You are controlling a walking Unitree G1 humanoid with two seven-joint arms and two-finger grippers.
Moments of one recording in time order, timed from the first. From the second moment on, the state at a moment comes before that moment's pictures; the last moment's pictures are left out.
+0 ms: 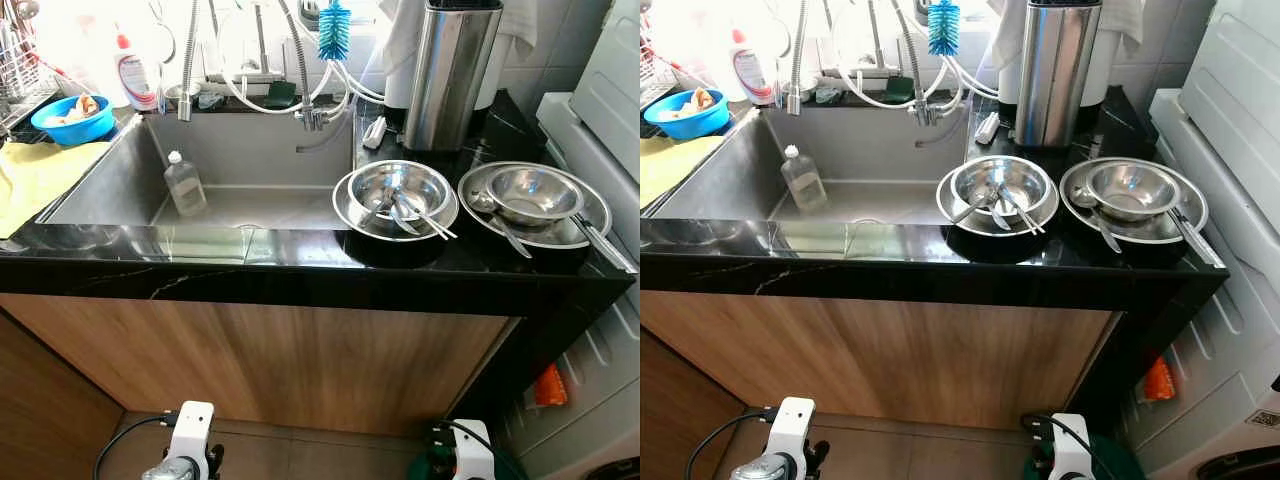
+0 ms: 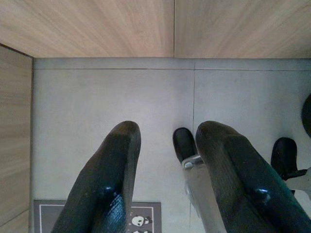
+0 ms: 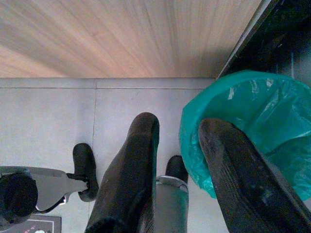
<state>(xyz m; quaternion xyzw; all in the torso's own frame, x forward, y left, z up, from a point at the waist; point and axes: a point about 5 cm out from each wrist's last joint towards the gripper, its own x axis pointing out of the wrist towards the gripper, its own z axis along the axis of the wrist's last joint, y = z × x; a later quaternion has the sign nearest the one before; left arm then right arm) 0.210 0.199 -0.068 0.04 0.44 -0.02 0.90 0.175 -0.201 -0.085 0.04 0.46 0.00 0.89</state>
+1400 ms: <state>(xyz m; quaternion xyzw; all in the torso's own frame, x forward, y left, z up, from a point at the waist) 0.211 0.204 -0.067 0.06 0.44 -0.03 0.89 0.178 -0.195 -0.084 0.04 0.45 0.01 0.89</state>
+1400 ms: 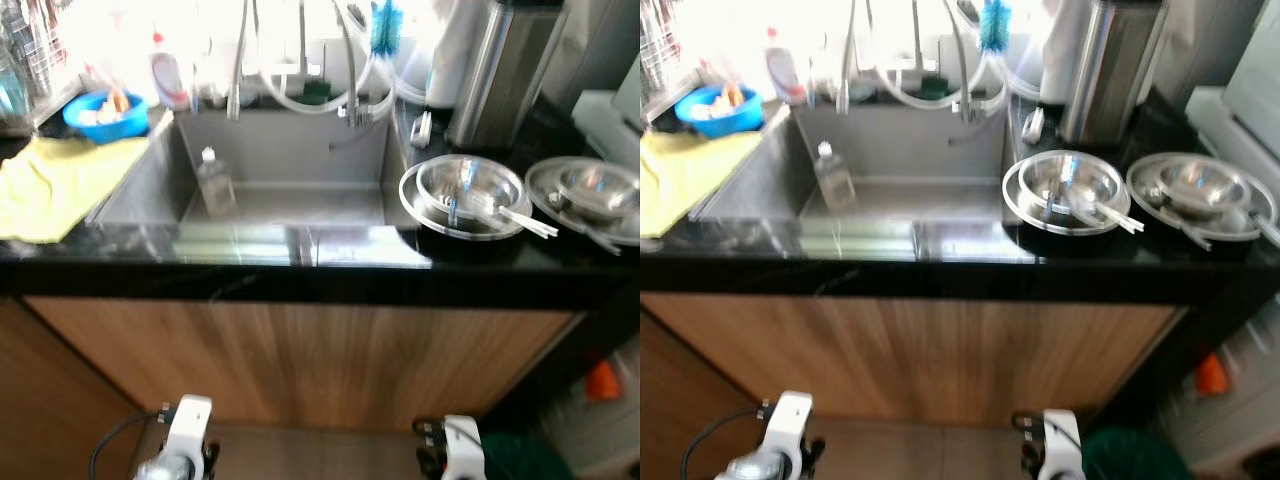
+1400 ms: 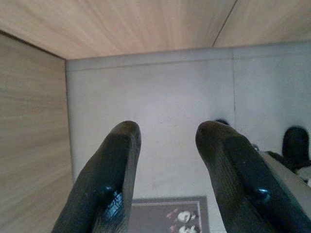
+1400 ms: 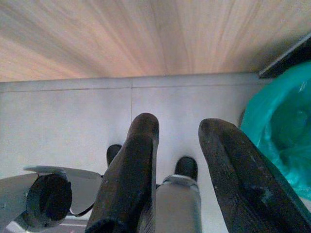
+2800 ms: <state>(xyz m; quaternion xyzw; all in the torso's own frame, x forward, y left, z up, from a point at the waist) 0.212 0.202 -0.067 0.06 0.44 -0.03 0.90 0.174 -0.196 -0.086 0.05 0.45 0.00 0.89</state>
